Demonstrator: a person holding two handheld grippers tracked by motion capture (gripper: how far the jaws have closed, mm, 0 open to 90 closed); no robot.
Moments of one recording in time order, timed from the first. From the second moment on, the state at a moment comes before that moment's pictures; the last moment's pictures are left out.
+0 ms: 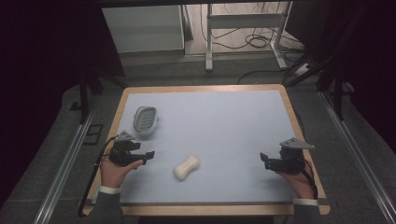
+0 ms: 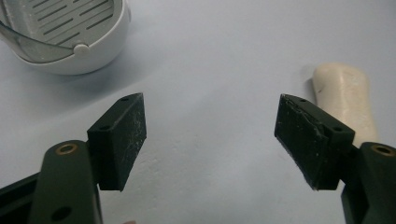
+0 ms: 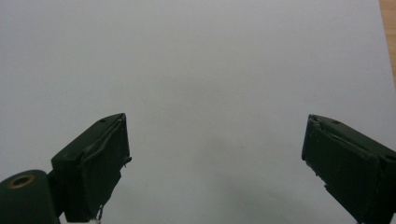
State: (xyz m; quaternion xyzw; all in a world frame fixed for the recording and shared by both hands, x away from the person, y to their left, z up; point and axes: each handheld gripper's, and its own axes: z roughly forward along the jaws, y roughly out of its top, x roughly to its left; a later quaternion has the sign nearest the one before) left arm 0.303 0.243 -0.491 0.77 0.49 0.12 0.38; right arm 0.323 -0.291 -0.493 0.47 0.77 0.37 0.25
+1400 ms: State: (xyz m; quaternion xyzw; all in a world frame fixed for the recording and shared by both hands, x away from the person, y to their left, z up) left arm 0.301 0.236 -0.478 0.79 0.48 0.14 0.36; right arm 0.320 -0.312 -0.491 0.50 0.75 0.35 0.25
